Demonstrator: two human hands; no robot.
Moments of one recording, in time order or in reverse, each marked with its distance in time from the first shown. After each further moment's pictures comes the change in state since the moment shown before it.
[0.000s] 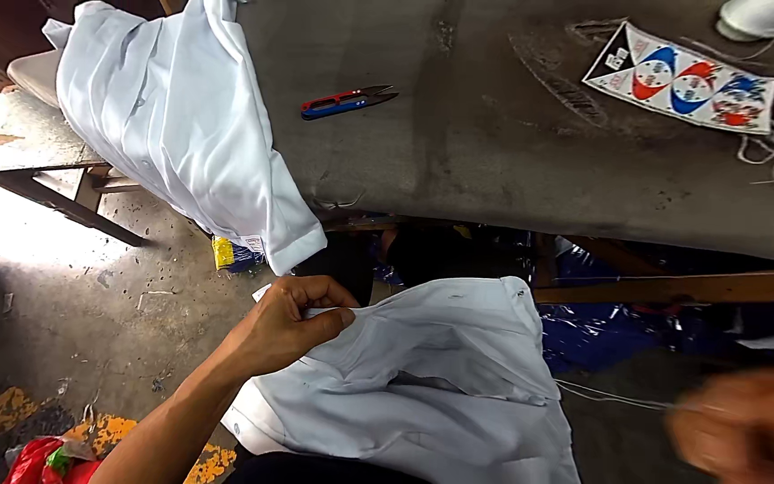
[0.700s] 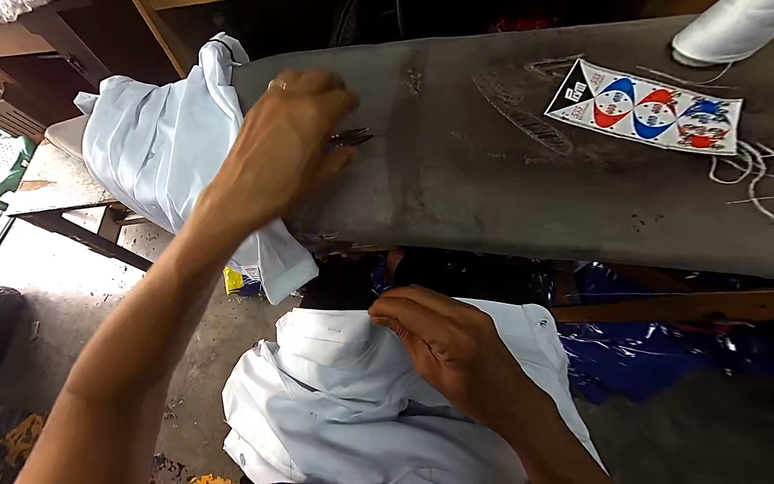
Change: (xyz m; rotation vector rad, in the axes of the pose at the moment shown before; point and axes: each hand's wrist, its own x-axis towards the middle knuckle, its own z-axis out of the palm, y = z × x) left_hand 0.146 0.128 -0.061 1.364 0.120 0.318; right_hand 0.086 0.043 0.146 -0.510 -0.355 -0.515
